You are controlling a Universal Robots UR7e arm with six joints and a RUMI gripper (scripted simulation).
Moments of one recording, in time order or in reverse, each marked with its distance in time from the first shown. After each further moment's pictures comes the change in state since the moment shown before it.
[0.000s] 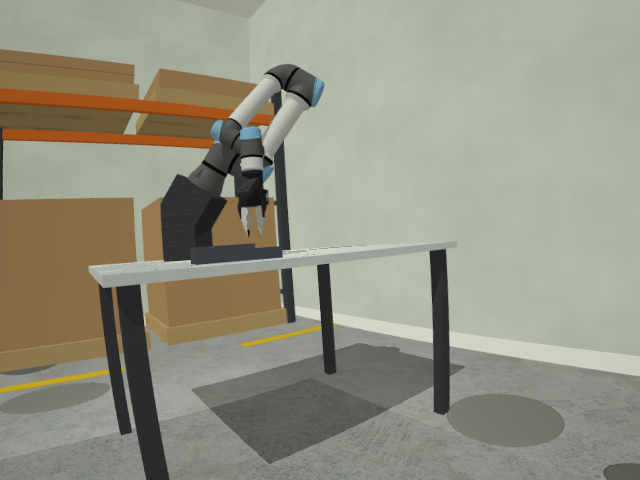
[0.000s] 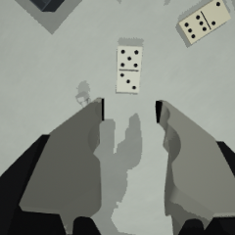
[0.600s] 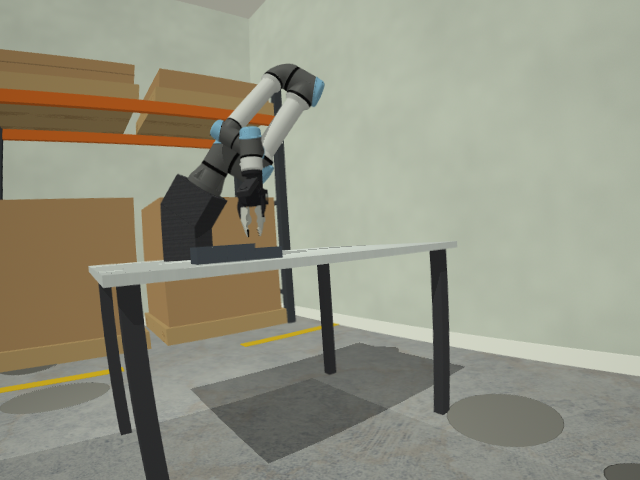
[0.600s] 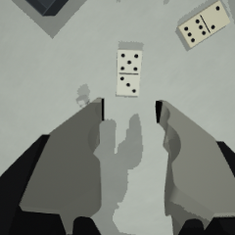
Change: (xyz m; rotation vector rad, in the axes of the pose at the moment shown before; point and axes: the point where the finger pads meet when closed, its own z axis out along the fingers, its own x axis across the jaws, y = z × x) arm 0.000 -0.004 0.000 0.000 0.000 0.000
